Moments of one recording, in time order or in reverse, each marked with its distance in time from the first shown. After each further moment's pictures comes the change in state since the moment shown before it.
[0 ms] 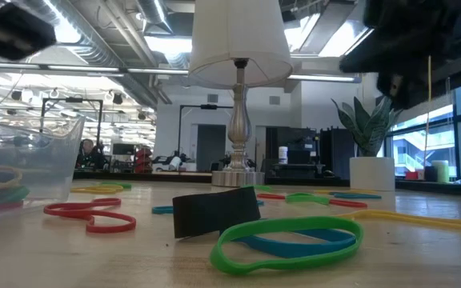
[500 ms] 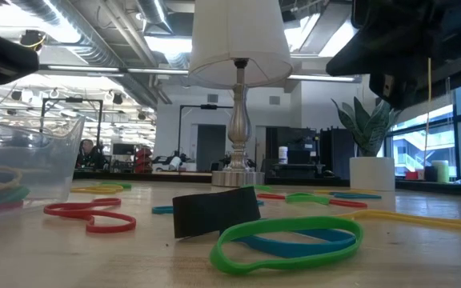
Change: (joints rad) left arm -0.018 -0.013 -0.098 0.008 -0.006 -0.009; right arm 0.000 0.099 0.083 -0.031 0.000 0.053
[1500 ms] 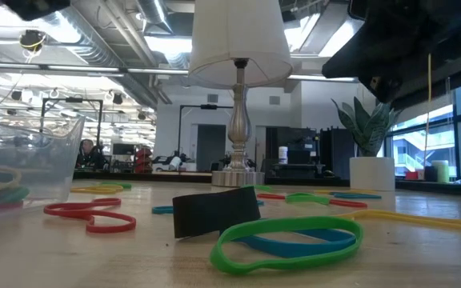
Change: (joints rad) left arm 0.093 -0.355 0.034 -0.038 -0.113 -0.256; right arm -0.021 0.000 -0.001 0.002 0.000 -0.236
